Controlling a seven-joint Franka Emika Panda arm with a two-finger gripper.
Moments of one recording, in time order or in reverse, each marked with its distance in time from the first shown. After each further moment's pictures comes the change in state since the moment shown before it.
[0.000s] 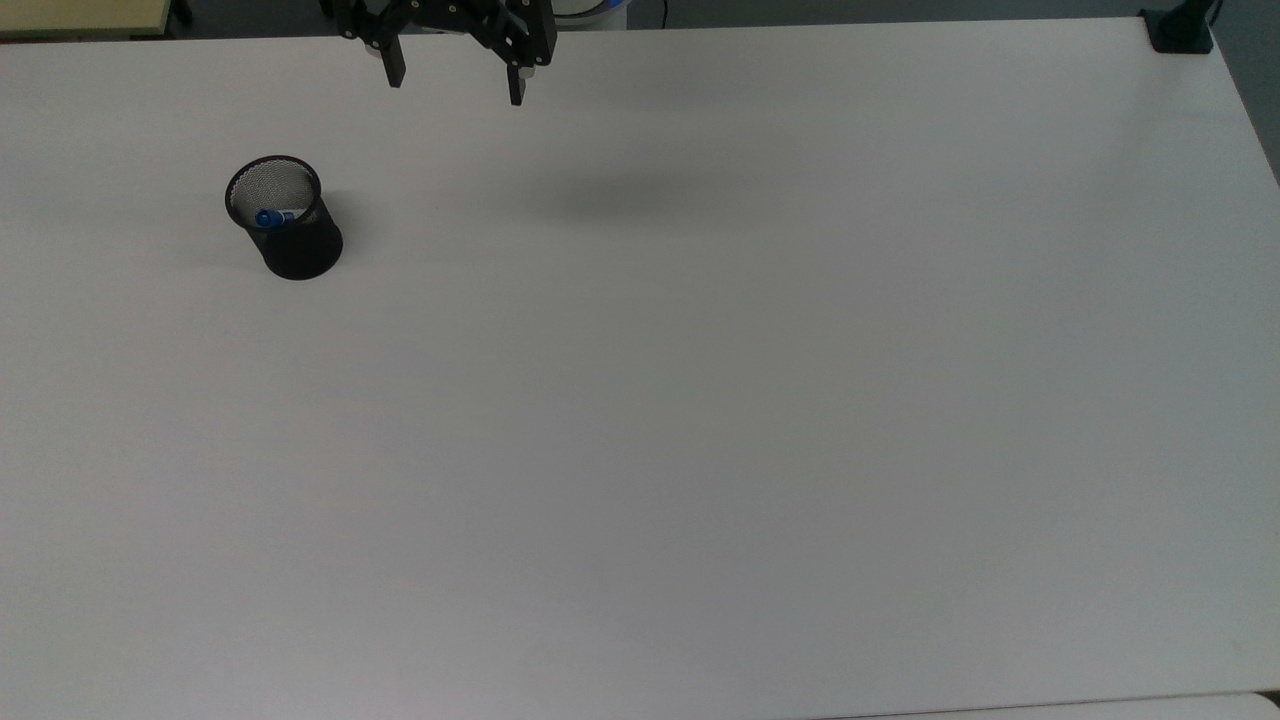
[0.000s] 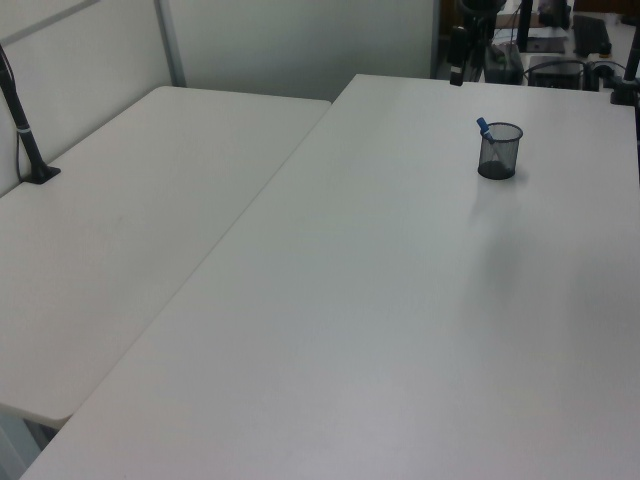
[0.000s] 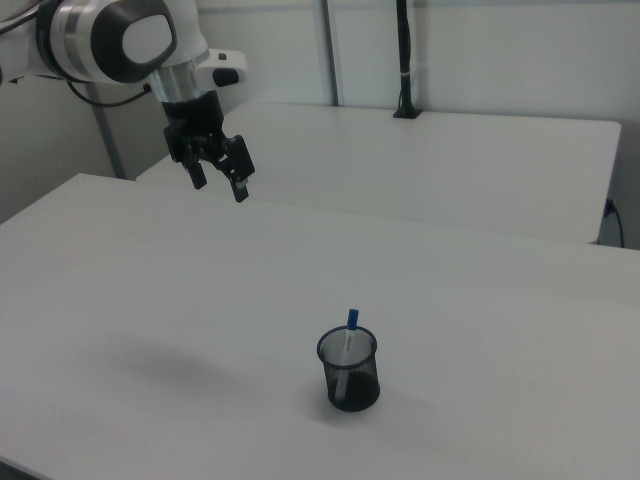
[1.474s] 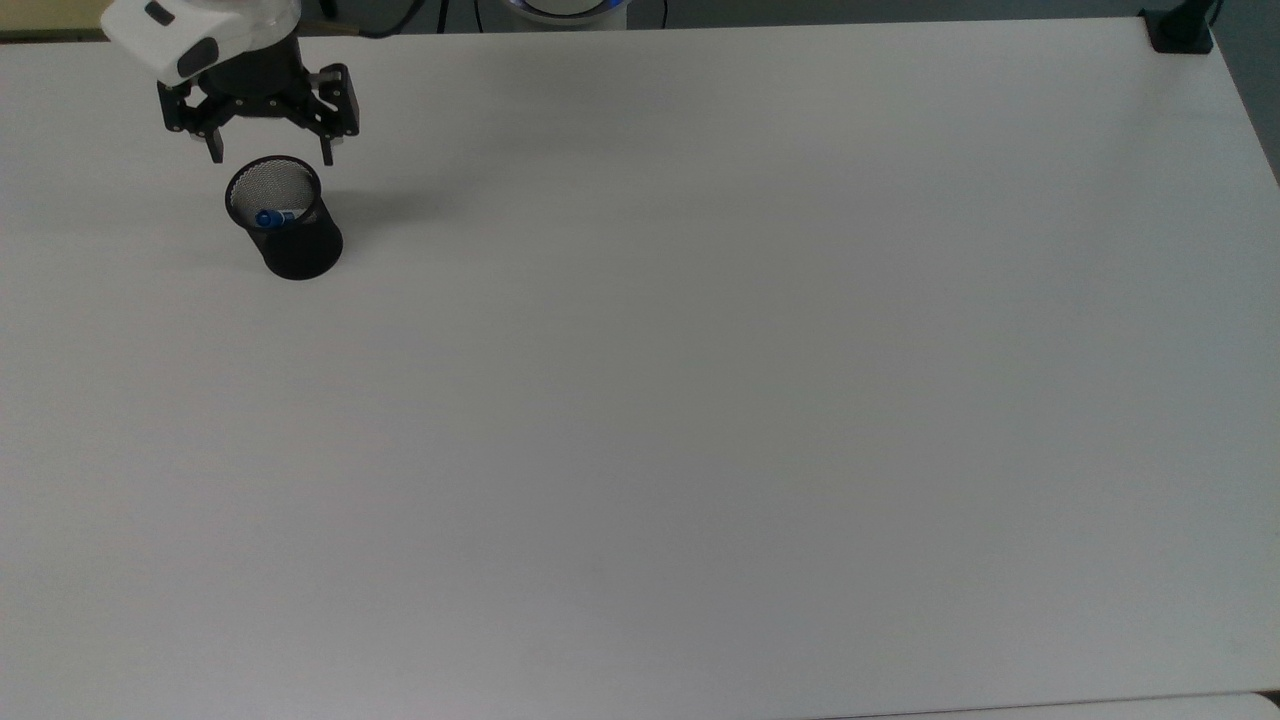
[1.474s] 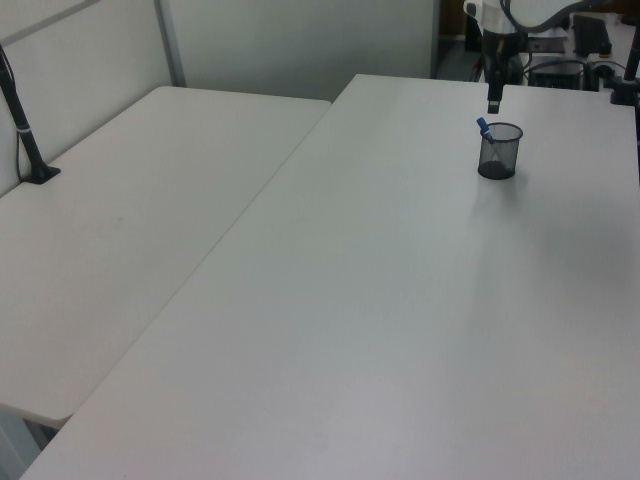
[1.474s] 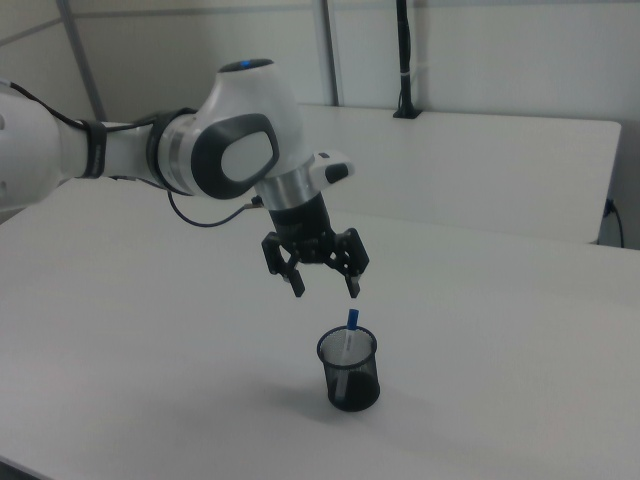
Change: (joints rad) arm -0.149 0.060 -0.121 -0.254 -0.151 0.312 -0.472
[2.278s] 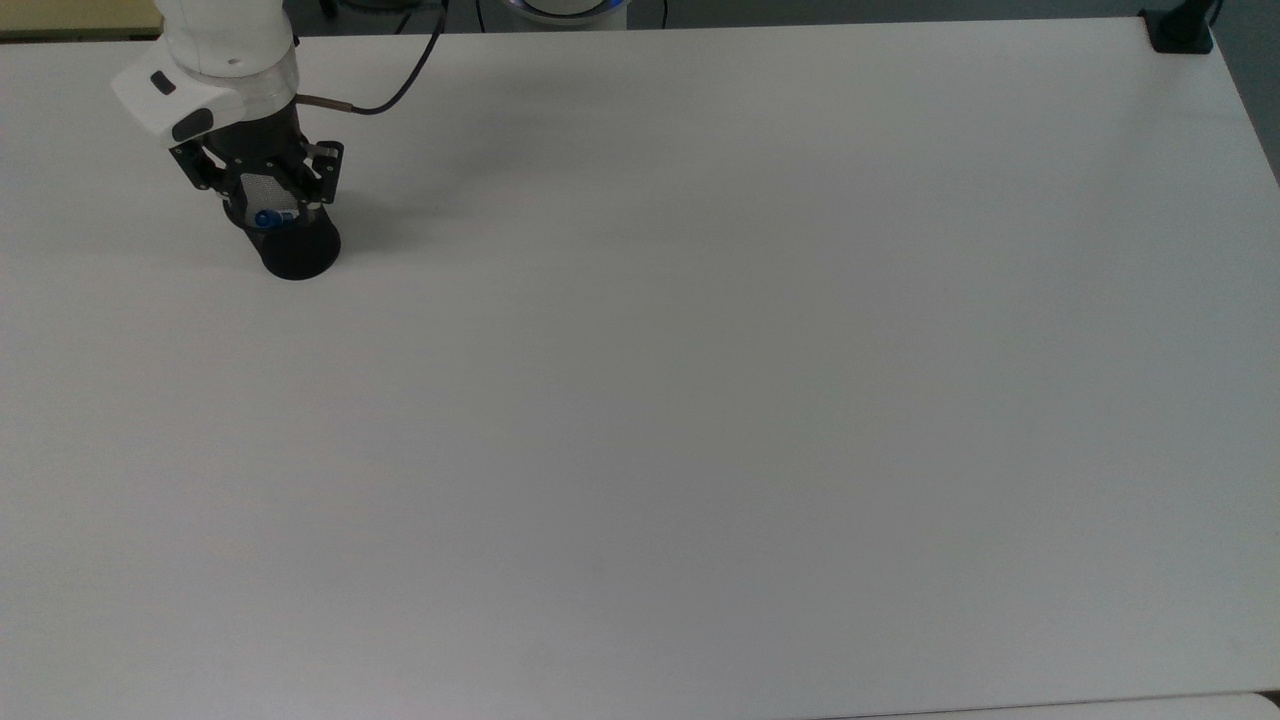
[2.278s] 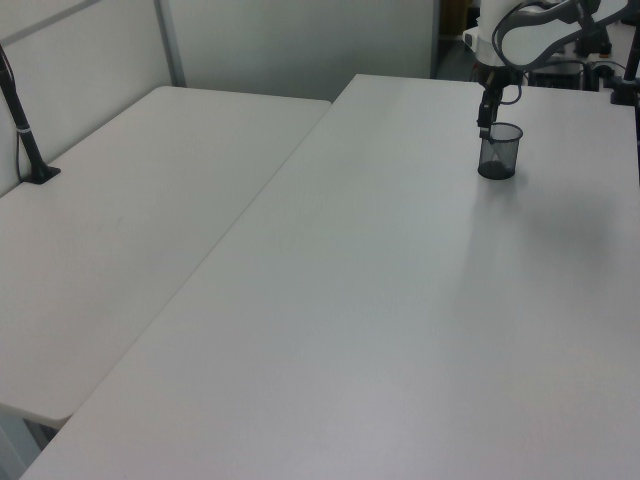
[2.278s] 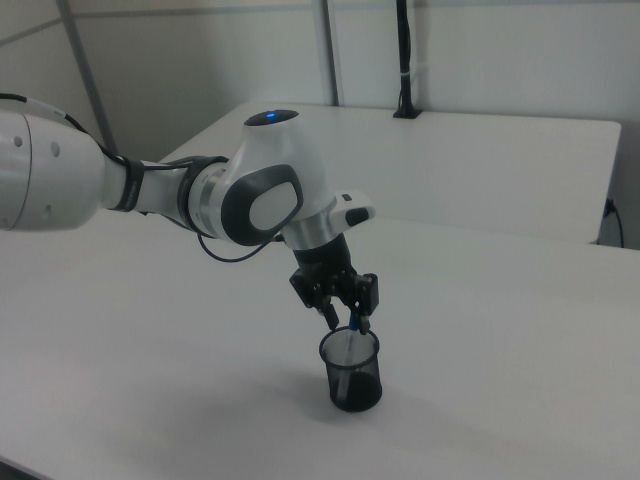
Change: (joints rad) arm -0.035 0.094 -0.001 -0.048 0.015 0.170 0.106
